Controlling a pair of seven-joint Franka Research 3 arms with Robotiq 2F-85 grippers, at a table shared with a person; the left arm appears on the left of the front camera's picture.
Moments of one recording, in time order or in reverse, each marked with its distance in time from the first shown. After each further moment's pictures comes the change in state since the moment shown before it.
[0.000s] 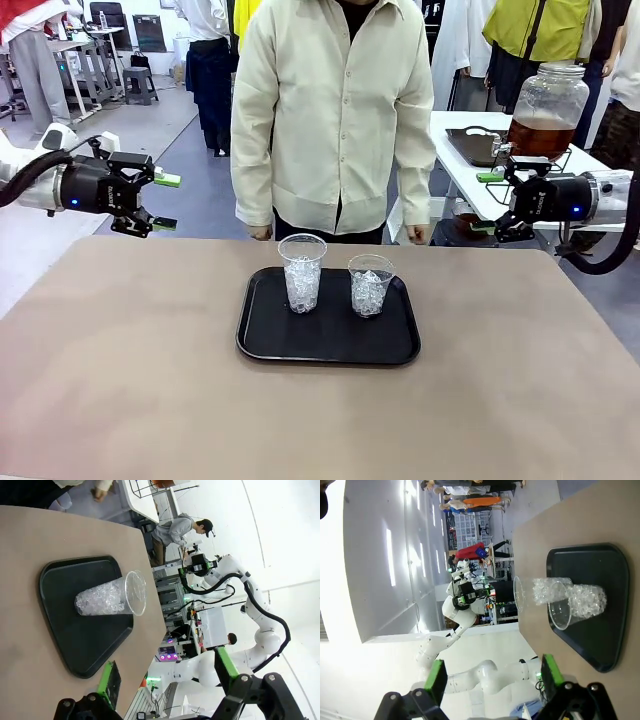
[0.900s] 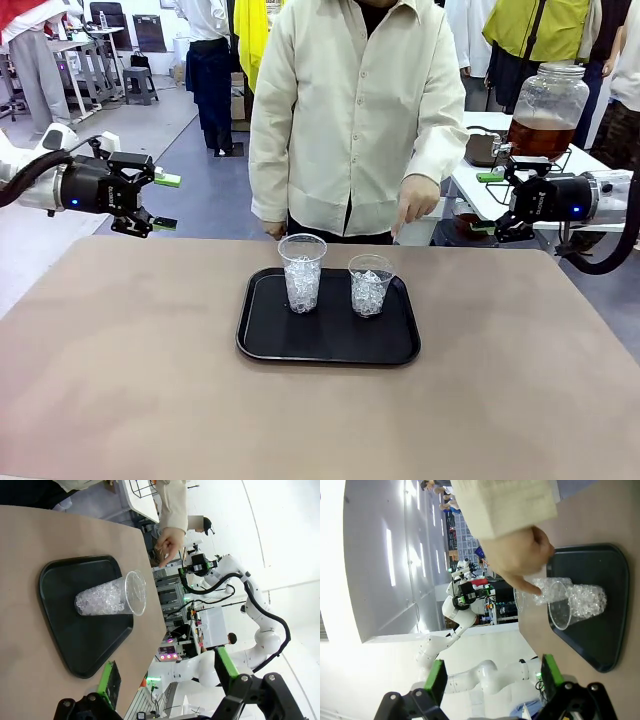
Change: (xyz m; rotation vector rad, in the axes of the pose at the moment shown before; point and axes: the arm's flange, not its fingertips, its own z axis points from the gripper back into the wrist) left arm 0.000 0.000 0.000 0.000 0.001 0.000; right arm 0.000 0.000 0.000 0.000 0.000 0.000
